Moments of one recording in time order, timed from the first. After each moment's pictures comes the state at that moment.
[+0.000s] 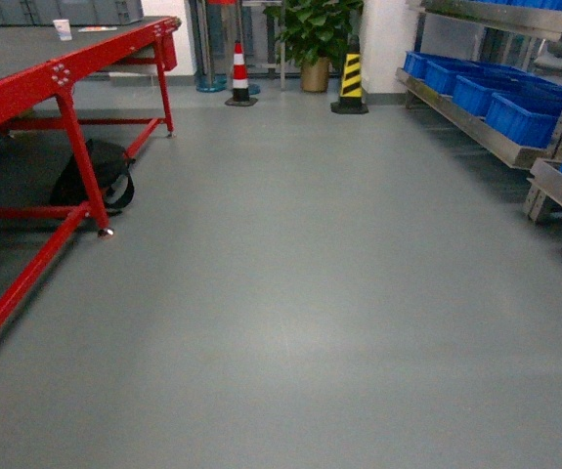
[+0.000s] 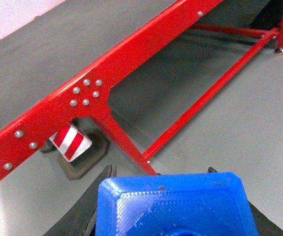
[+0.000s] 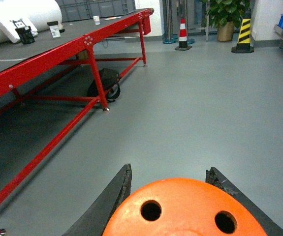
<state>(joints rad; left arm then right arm) -0.27 1.06 0.40 -0.06 -1.15 -0.34 -0.32 0.39 0.11 0.15 -0.64 0.05</state>
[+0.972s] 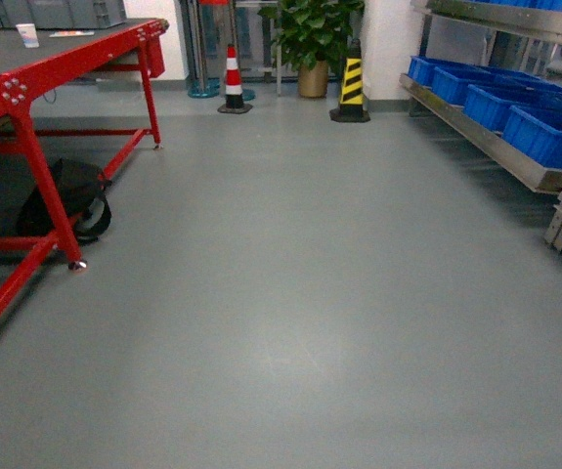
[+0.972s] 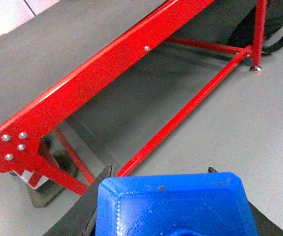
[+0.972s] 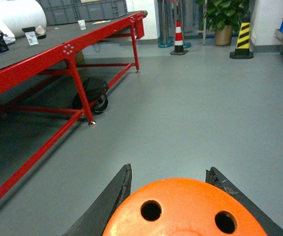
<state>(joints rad) -0.27 1.06 0.40 -0.06 -1.15 -0.34 -0.32 0.39 0.11 0.15 -0.64 0.05</state>
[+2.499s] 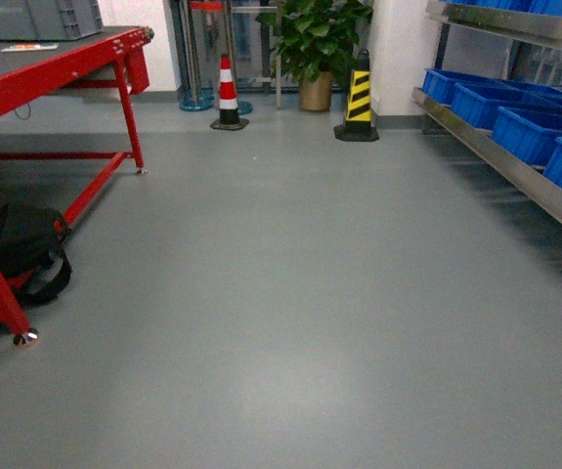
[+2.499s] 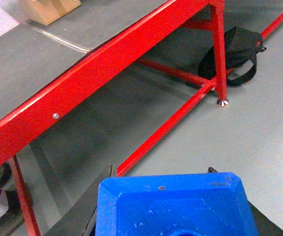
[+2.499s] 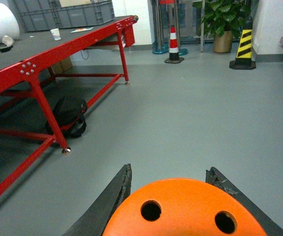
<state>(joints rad) -0.27 1.06 0.40 -0.06 -1.15 -0.34 -0.32 0.39 0.11 0.15 -0.64 0.05</state>
